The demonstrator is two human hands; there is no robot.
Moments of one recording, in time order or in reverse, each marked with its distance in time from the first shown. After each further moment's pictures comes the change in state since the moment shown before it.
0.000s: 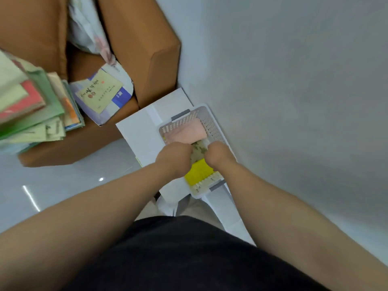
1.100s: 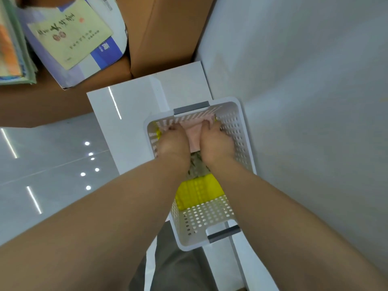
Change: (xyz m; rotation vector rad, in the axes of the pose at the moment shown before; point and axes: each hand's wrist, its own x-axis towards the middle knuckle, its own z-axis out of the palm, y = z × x) left_hand 0.207 -0.050 0.104 0.347 -0.082 -0.427; right_hand 0.206 -0.015 0.071 -0.594 0.214 -0.263
